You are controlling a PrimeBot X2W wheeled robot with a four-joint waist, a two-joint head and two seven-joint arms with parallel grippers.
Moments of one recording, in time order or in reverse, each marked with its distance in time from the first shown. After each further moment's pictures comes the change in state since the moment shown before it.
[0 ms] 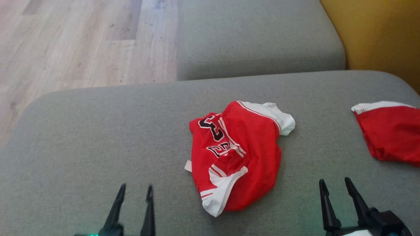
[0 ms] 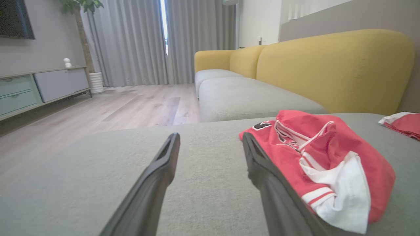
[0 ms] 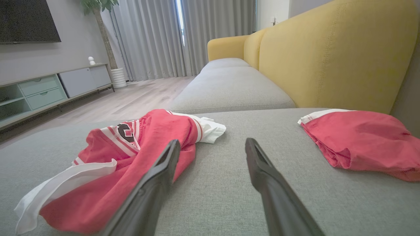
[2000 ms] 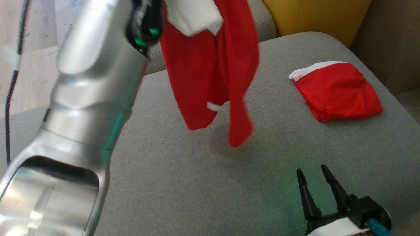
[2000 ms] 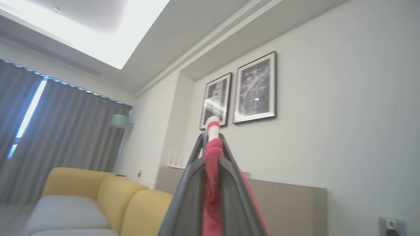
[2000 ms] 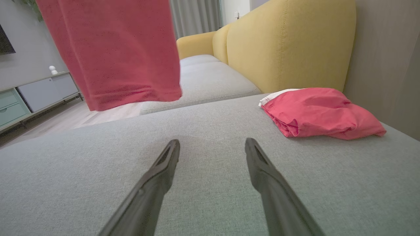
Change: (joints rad) left arm -1.406 -0.041 -0.247 0.460 -0.632 -0.043 0.048; right arm -0.081 -0.014 0.122 0.033 0.025 0.000 0.000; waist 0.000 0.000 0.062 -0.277
